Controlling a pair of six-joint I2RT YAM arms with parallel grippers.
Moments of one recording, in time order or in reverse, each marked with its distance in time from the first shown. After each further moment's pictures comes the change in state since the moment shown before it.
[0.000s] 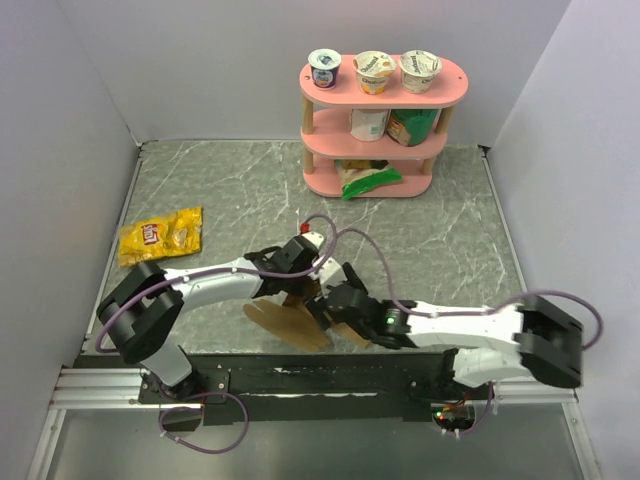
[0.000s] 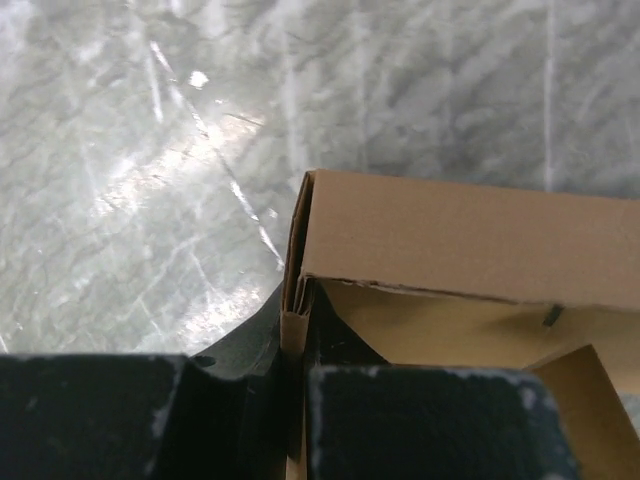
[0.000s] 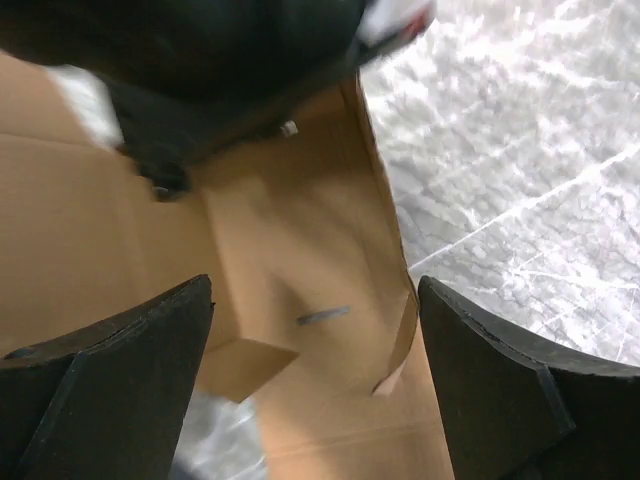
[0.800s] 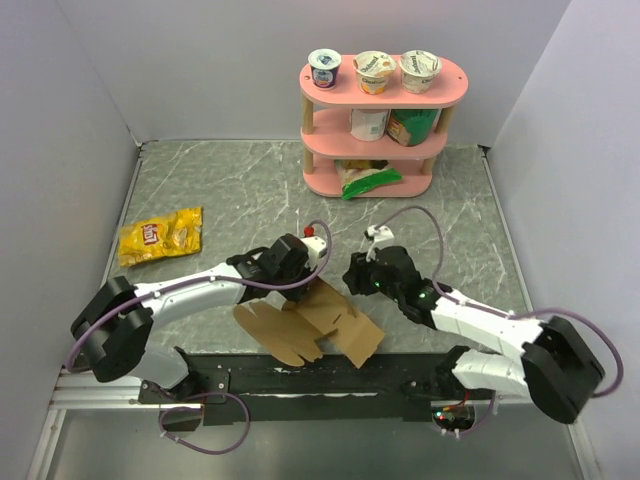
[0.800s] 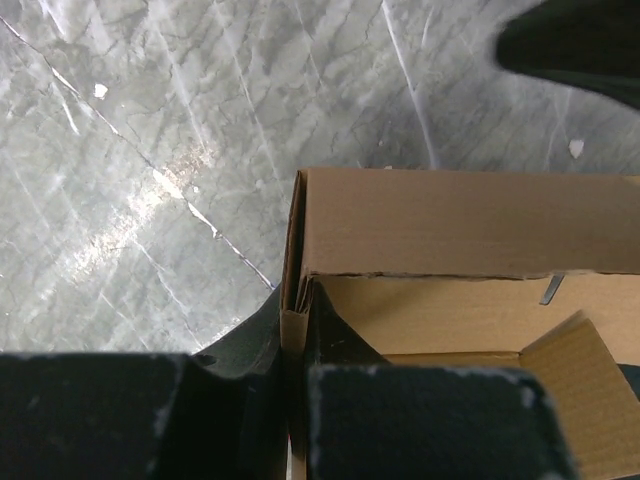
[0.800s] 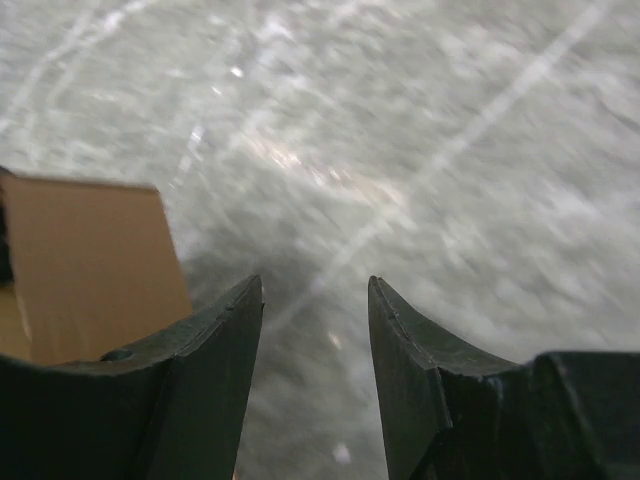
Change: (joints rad) left arm -0.002 -0.153 -0.042 -0.015 0.214 0.149; right arm -0.479 -0.180 -0.142 0.048 -0.409 0.244
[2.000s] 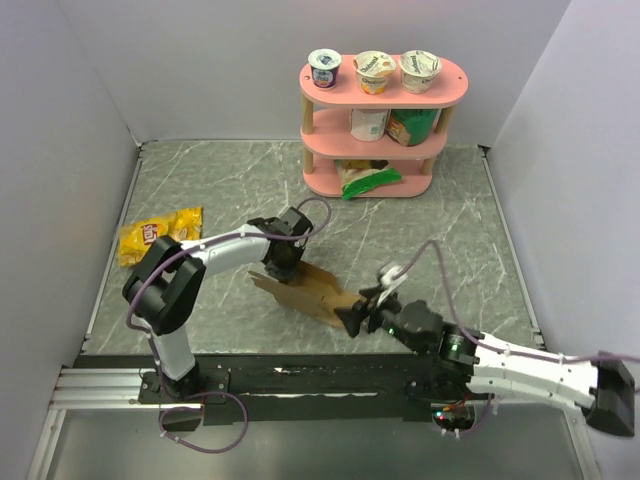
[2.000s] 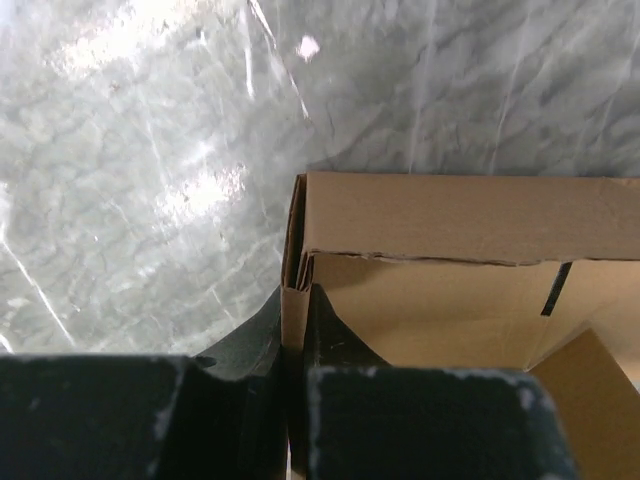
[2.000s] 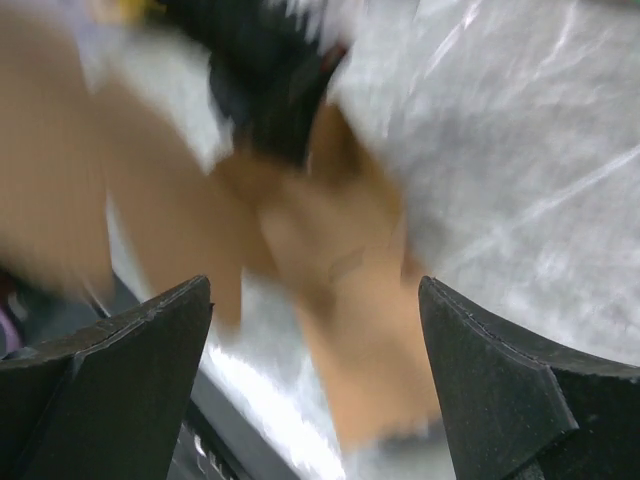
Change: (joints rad) left arm 0.172 0.342 0.285 -0.322 -0.054 -0.103; right arm 0.378 -0.479 -0.221 0.074 0.243 -0.040
